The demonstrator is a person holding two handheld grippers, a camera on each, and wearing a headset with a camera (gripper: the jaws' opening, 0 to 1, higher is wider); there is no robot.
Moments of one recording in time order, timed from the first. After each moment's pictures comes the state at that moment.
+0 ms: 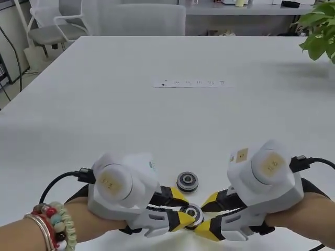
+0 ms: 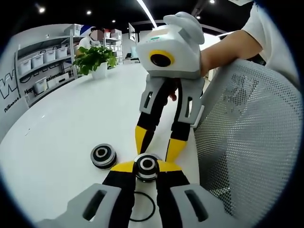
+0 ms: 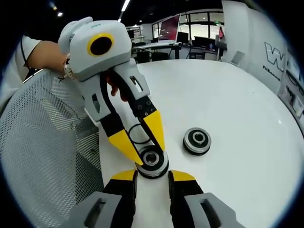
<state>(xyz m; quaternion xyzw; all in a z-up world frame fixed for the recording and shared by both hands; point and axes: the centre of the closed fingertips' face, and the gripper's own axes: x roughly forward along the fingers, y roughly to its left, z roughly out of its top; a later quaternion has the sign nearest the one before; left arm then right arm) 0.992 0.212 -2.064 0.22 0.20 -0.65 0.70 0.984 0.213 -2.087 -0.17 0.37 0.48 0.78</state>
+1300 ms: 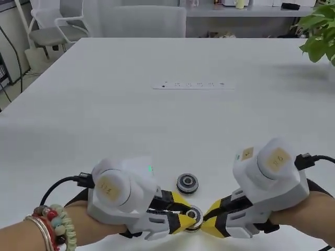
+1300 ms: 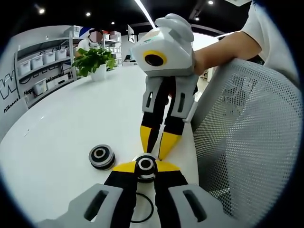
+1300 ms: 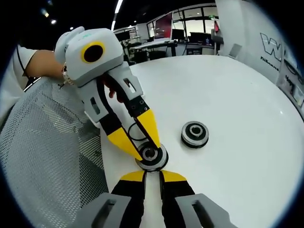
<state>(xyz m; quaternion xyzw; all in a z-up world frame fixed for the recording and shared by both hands) 0.992 0.210 -2.064 0.21 0.19 -0.66 0.70 0.981 0.205 -2.087 -0.14 0.39 0.48 0.78</state>
